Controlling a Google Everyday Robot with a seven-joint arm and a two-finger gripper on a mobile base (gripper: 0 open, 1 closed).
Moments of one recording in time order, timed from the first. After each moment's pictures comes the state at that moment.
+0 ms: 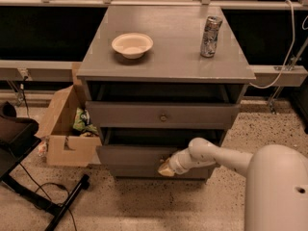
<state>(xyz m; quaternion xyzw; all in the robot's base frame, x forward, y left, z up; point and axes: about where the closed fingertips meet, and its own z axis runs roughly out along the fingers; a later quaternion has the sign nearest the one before) 0.605 -0.040 0.331 -0.56 0.76 0.23 0.24</state>
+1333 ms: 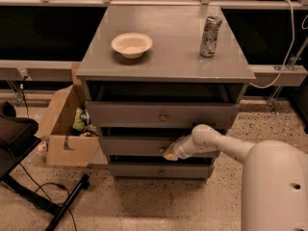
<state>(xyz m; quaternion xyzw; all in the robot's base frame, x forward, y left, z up) 0.672 -0.061 0.370 -0.56 0.76 0.19 0.28</state>
